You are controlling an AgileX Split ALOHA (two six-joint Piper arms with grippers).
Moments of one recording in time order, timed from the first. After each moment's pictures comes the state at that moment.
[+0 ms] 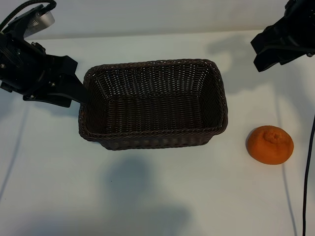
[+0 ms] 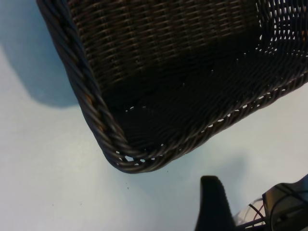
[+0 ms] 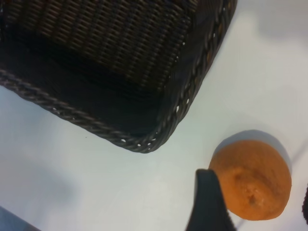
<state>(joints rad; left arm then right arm) -0.08 1.53 -1.19 -0.58 1.13 0.27 0.13 1.57 -1.47 0.25 1.22 -0.19</state>
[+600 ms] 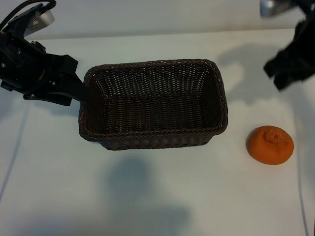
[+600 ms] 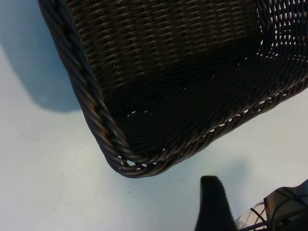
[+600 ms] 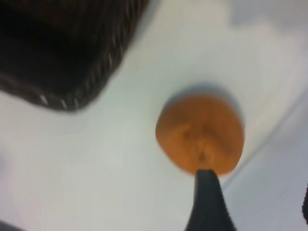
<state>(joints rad) -0.08 1.53 -1.19 -0.58 1.12 0.27 0.13 1.57 -1.32 0.09 1.21 -0.16</state>
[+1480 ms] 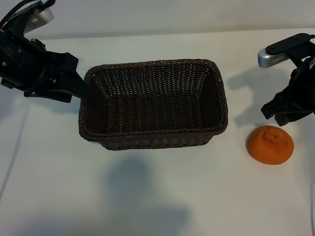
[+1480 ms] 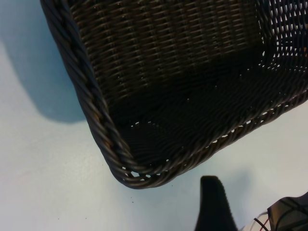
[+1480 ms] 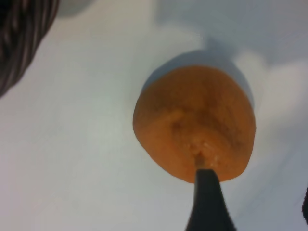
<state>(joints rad) -0.08 1.53 -1.19 -0.58 1.09 0.28 0.13 1.57 -1.05 0.03 0.95 -0.12</state>
